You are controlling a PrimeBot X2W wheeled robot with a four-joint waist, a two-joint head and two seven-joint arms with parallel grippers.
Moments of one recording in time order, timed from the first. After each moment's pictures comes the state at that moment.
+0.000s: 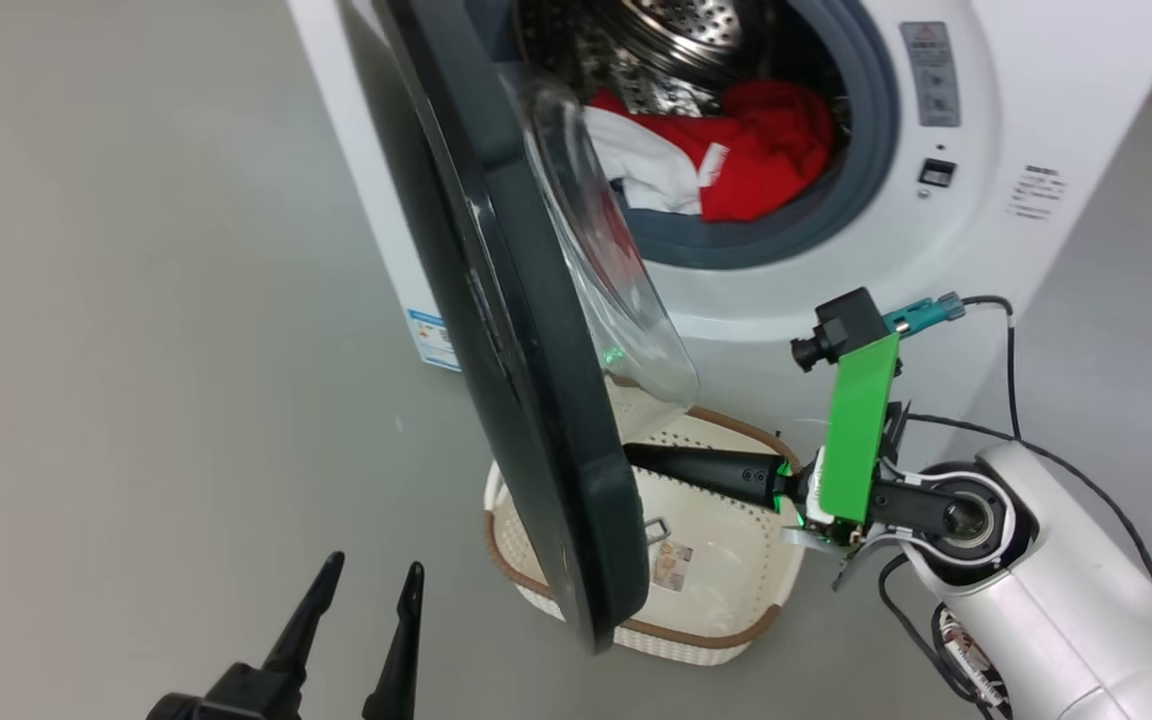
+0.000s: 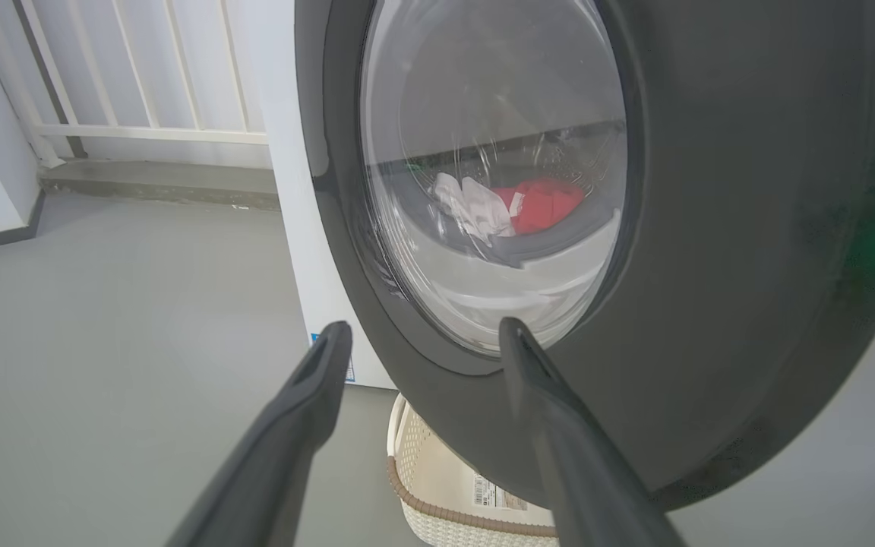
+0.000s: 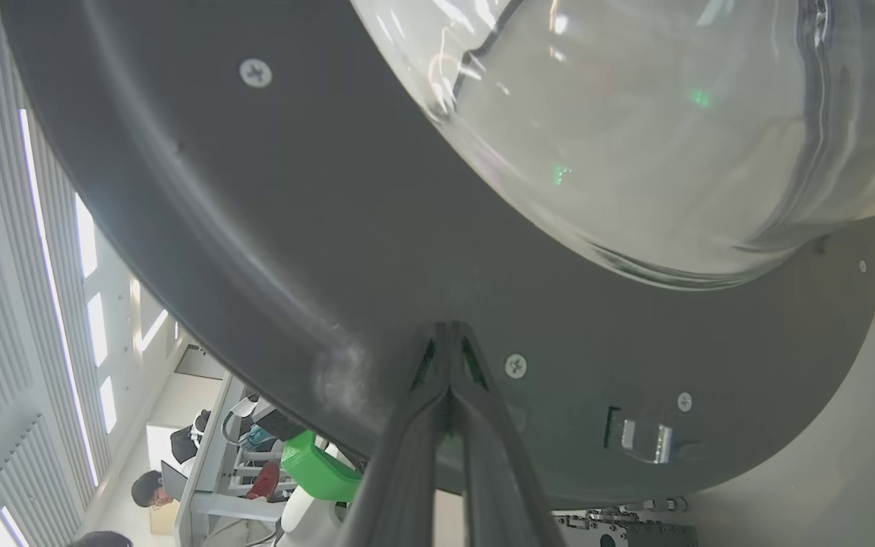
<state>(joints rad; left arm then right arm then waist) -0.01 0.04 -0.13 0.19 -0.16 -0.08 -0.25 -0.55 -0.18 0.43 0.34 1.63 0.12 0.79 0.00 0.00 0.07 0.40</state>
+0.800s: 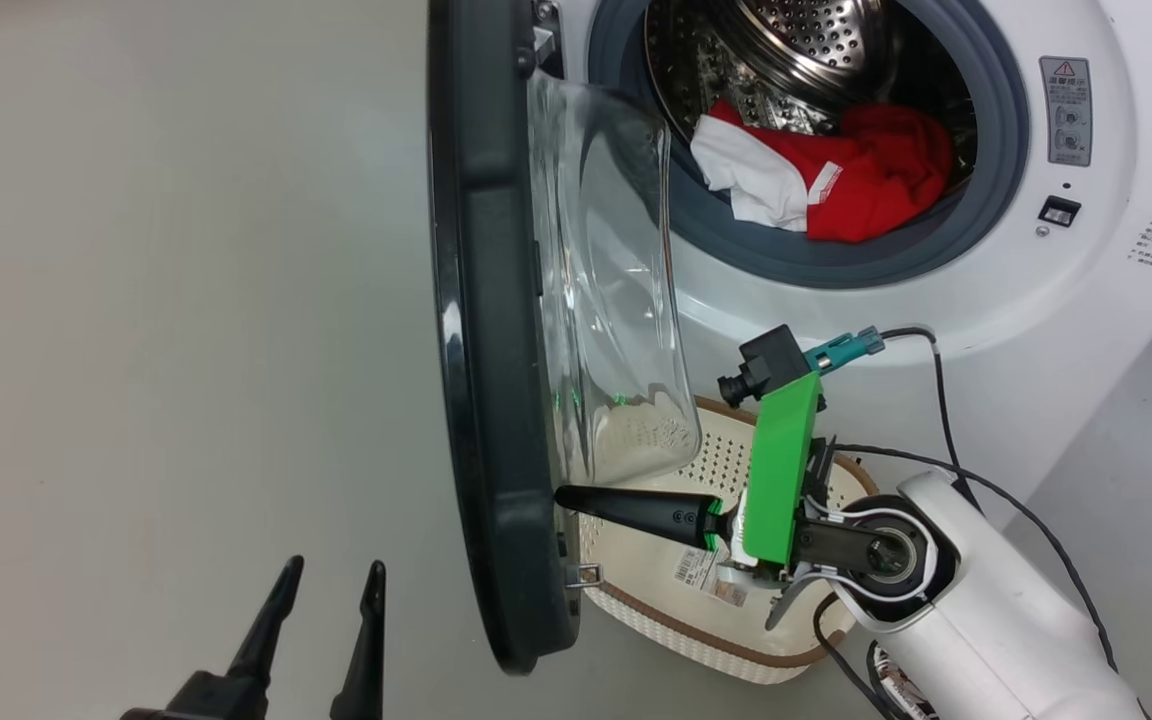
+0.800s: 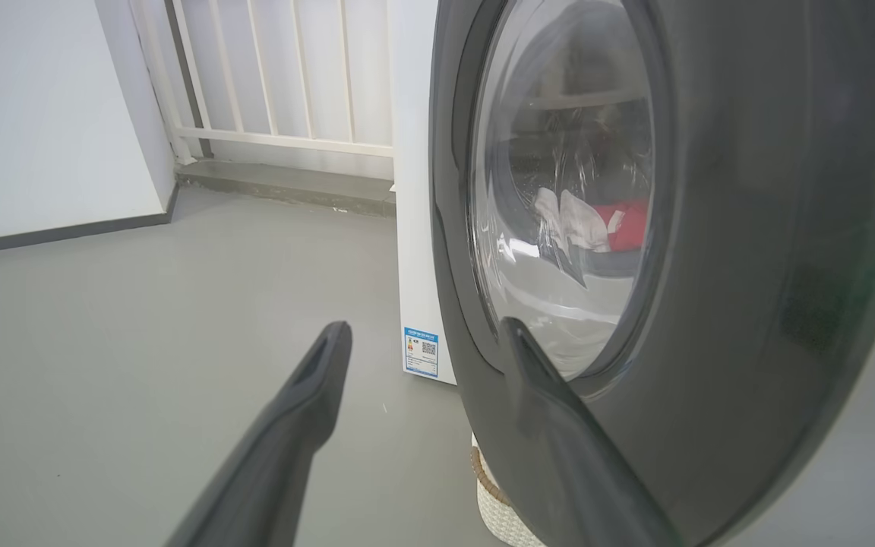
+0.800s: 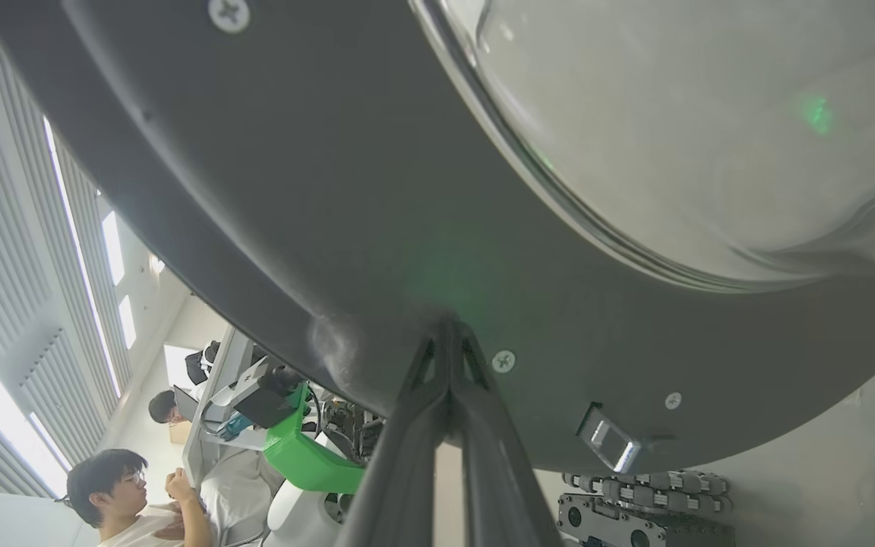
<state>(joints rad) 0.01 0.04 -0.09 0.17 -0.16 -0.05 -0.25 -0.54 -0.09 0.50 0.36 1.57 0.12 0.75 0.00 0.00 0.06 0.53</state>
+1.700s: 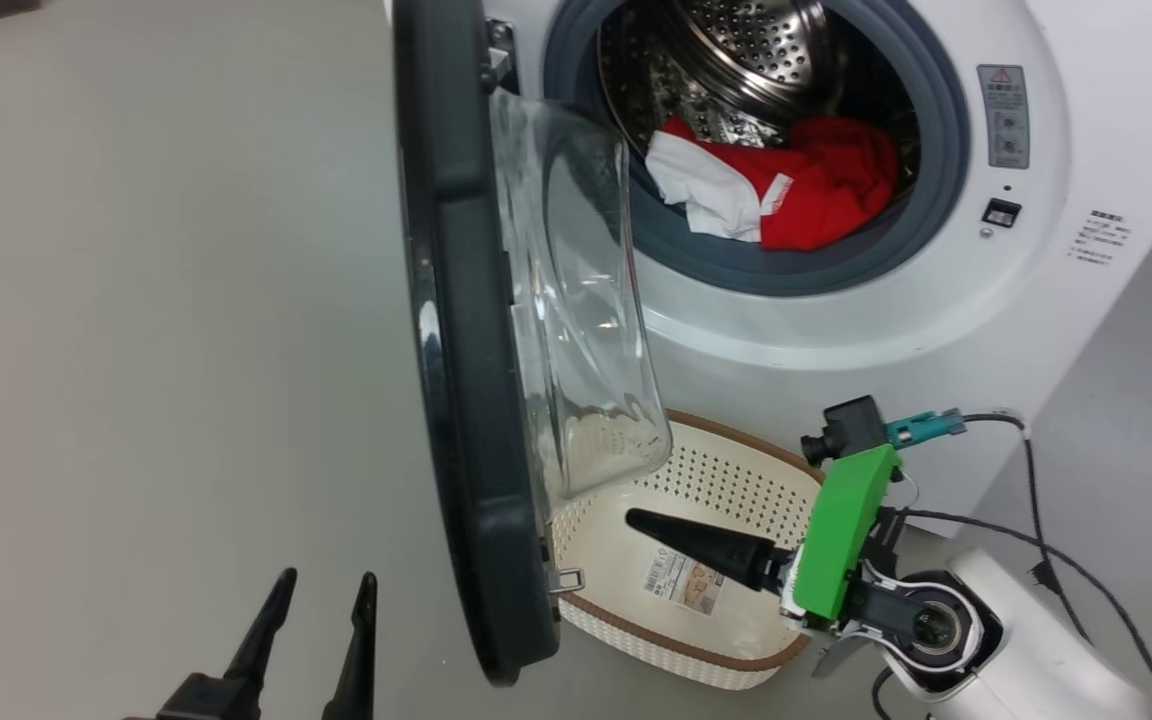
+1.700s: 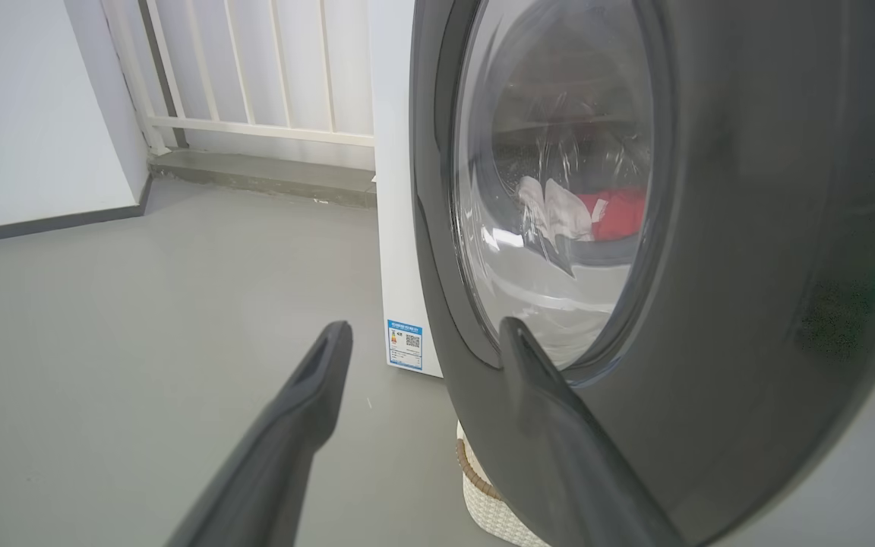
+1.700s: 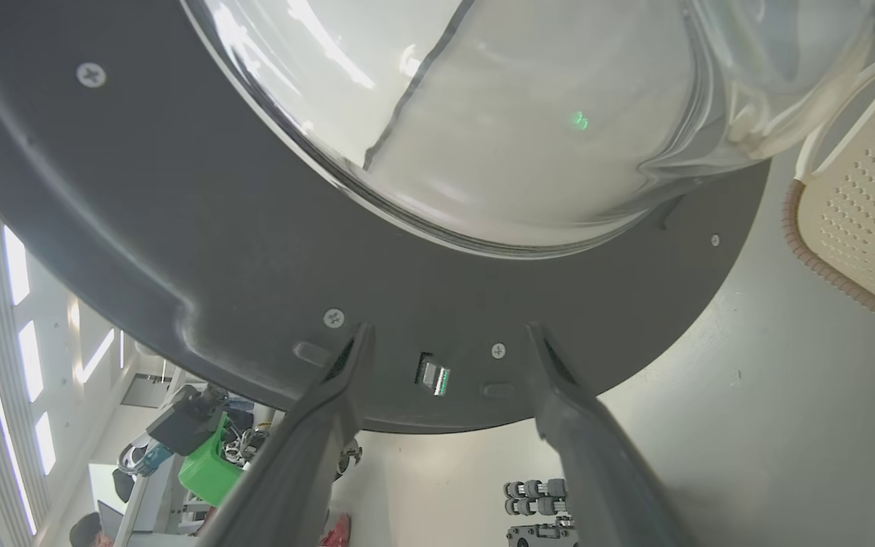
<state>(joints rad) 0.00 0.04 -0.07 0.22 -0.16 -0.07 -0.25 -0.41 -0.17 0.50 0.36 1.52 0.12 0.56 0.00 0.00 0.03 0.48</state>
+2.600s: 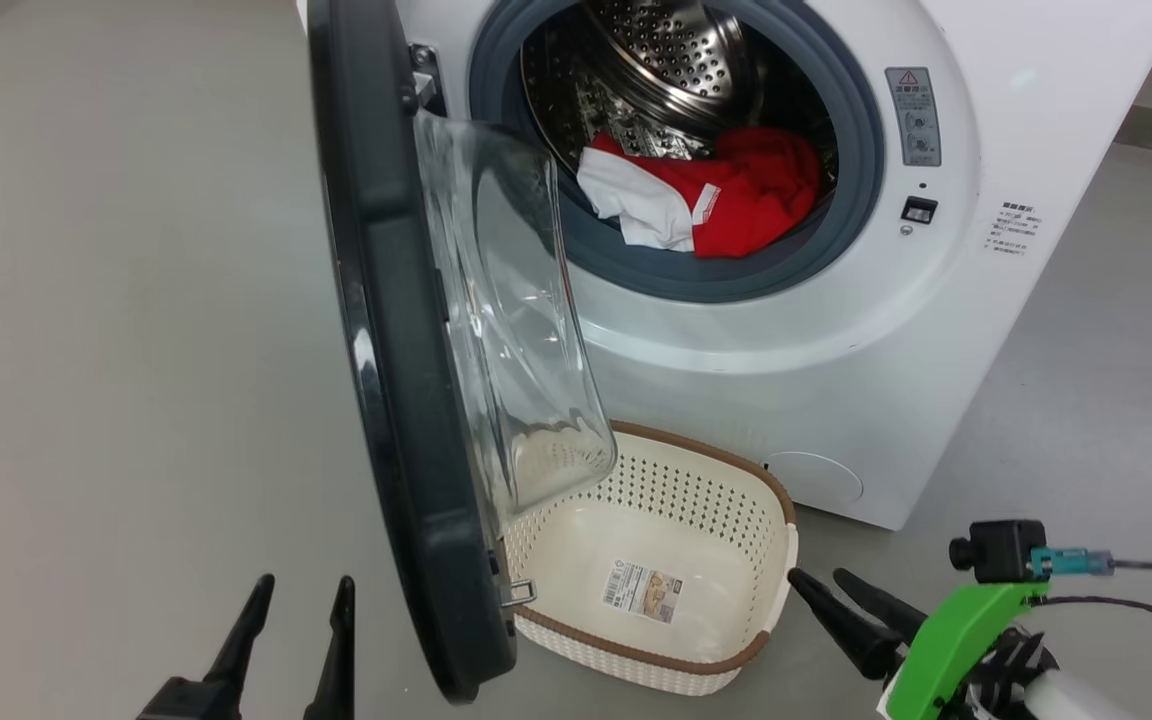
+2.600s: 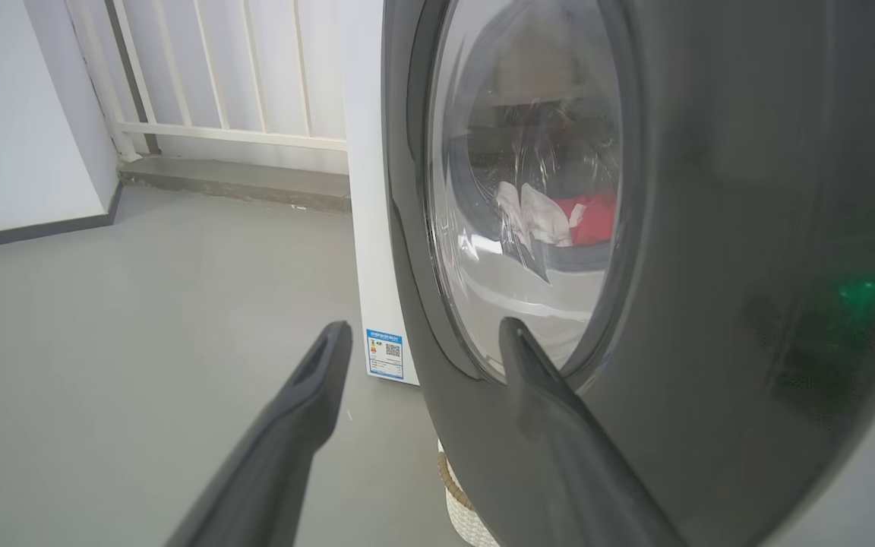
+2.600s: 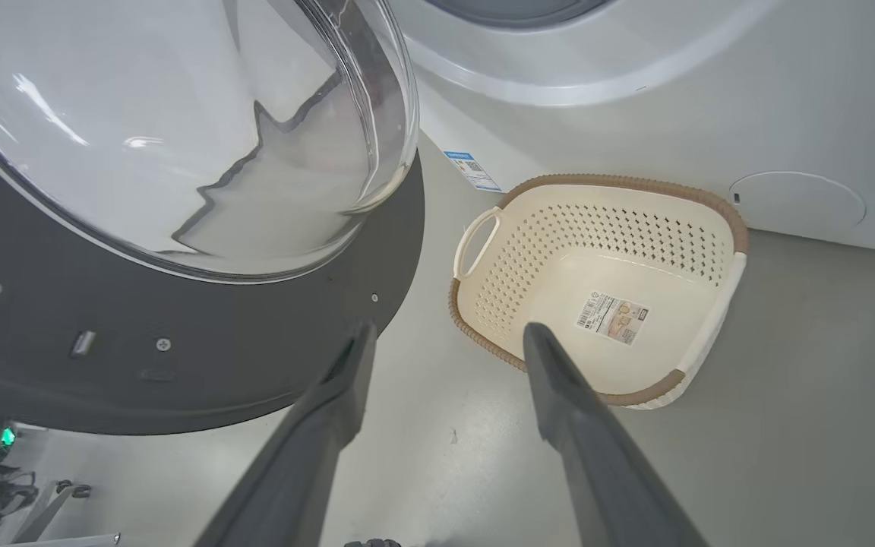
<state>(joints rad) 0.00 0.04 -0.03 0.23 -0.16 -0.07 -0.25 -0.27 -0.37 0.62 0.44 1.26 0.12 0.06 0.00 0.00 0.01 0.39</state>
